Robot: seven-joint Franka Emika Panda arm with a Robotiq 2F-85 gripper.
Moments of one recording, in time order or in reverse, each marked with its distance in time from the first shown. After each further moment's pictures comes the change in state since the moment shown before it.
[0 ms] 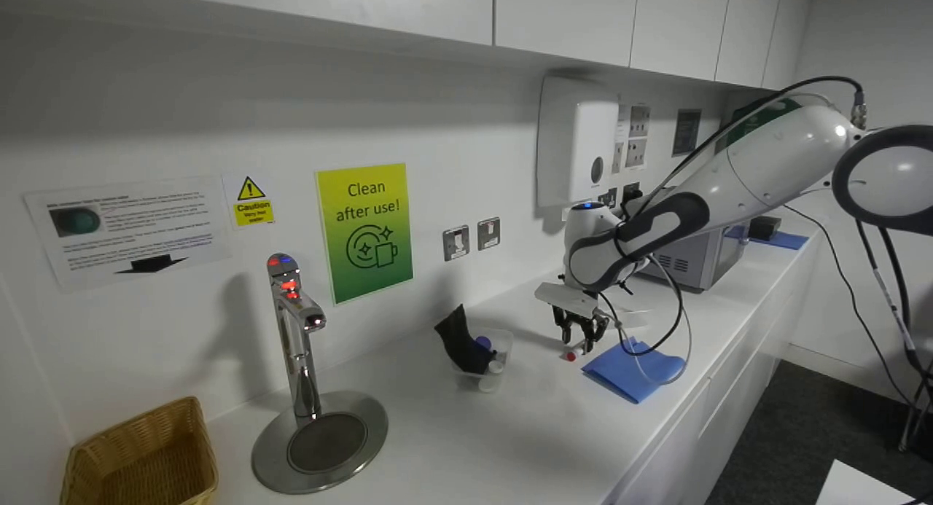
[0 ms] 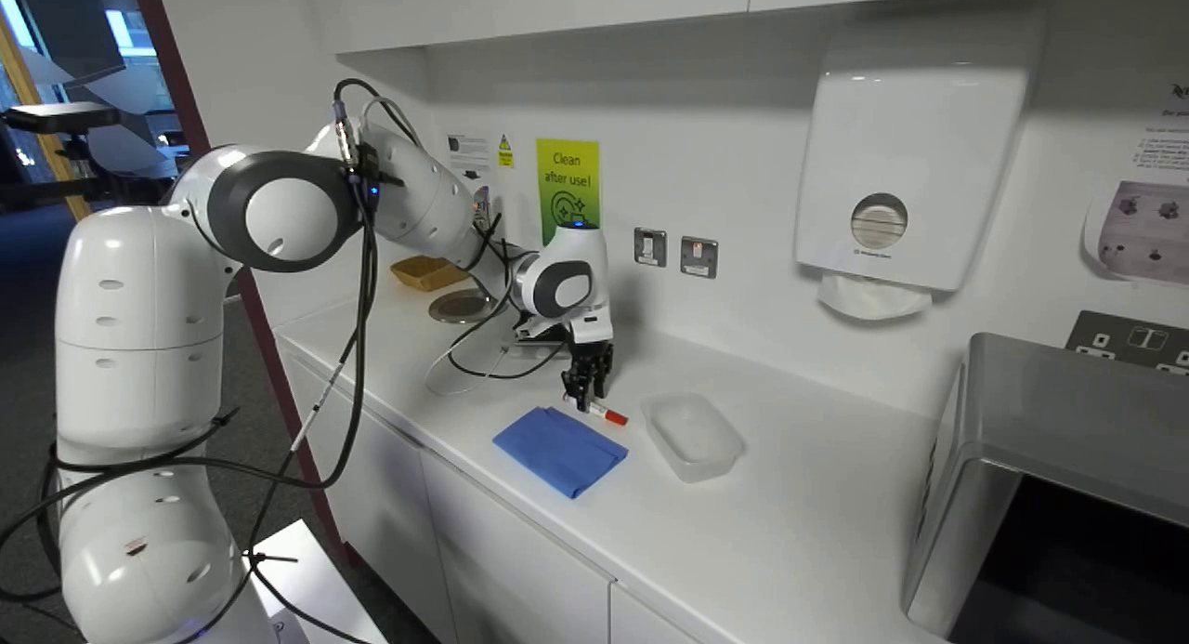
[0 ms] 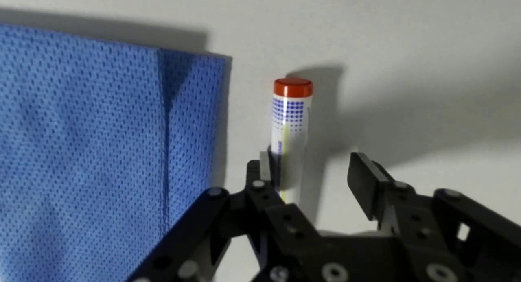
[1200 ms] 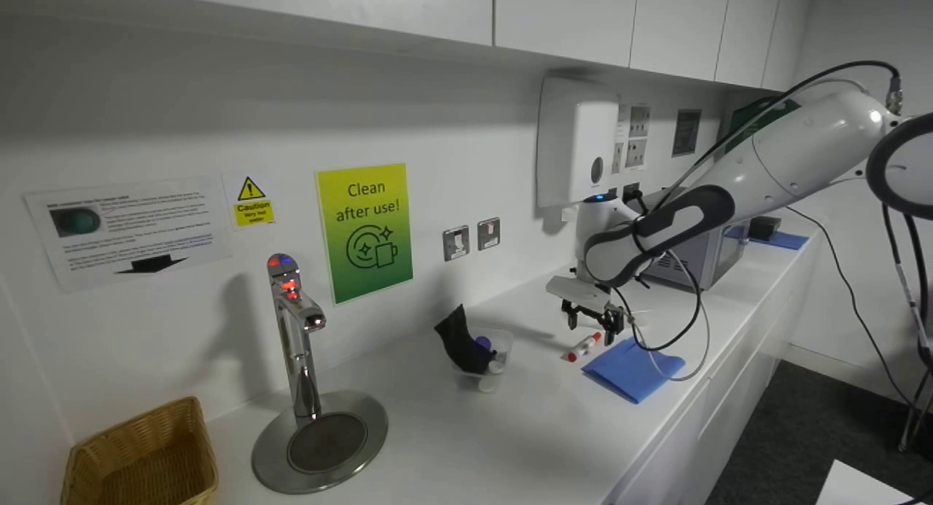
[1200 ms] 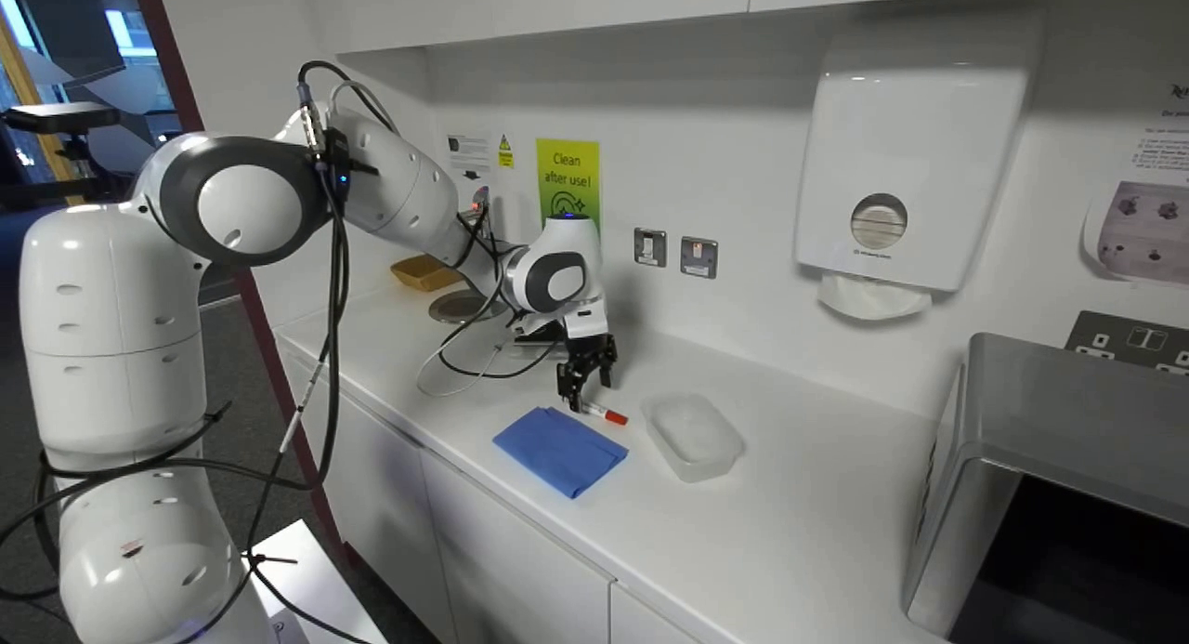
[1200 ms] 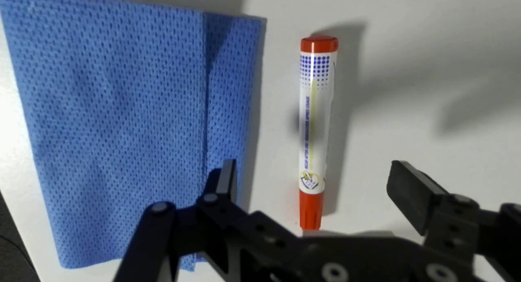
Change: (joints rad) arm -0.025 -0.089 0.005 -0.074 -0.071 0.004 0.059
